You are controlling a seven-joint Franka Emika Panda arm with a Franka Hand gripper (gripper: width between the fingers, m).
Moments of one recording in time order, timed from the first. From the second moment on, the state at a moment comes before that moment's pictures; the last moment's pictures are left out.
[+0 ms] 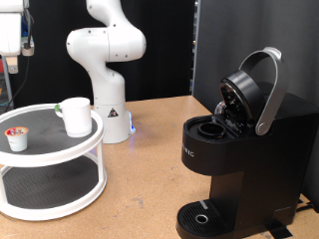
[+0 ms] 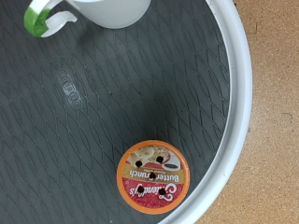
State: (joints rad) arm -0.08 -0.57 -0.52 -2.41 -0.33 1.90 -1.26
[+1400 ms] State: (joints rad) arm -0.08 -0.41 -0.62 -2.60 -0.34 2.32 -1.29
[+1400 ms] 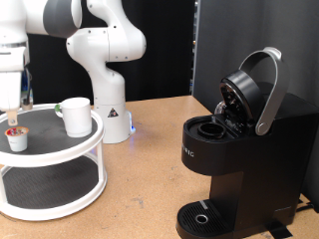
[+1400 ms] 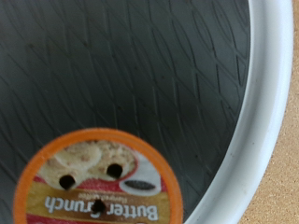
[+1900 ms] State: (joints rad) arm -0.08 -0.32 -0.64 -2.62 -0.34 2.44 -1.29
